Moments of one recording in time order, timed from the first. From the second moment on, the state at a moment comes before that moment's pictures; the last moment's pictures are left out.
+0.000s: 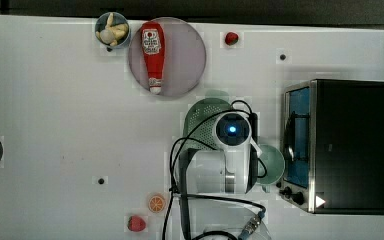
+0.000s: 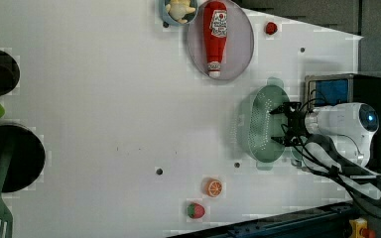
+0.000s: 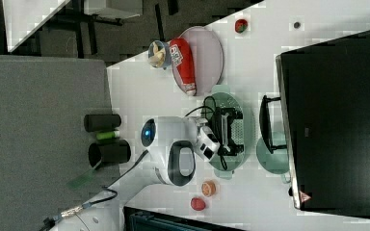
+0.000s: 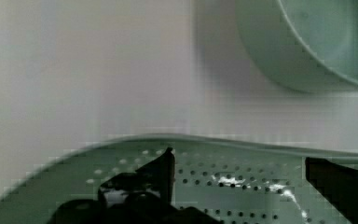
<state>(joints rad) -0.07 0.38 -0.12 -2.37 -0.21 1.10 0.81</state>
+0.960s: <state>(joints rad) -0.05 0.10 -0.02 -2.38 -0.18 0.90 0.28</state>
